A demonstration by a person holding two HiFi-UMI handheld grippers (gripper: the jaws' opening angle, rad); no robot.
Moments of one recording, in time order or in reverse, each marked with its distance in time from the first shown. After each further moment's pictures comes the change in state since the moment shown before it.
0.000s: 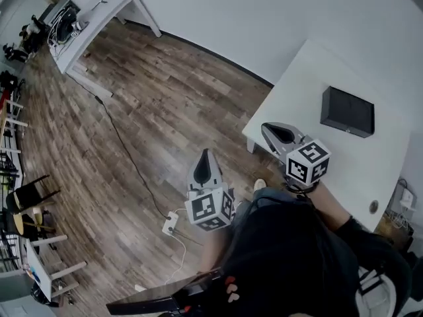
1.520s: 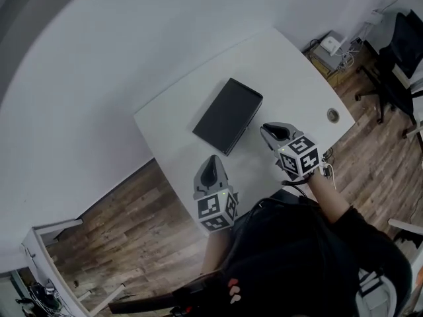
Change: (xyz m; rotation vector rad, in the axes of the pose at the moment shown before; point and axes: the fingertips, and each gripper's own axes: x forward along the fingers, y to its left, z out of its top) left arm 0.190 -0.426 -0.098 0.381 0.429 -1.150; right arm -0.297 -0.291 -0.069 0.386 -0.108 -1.118
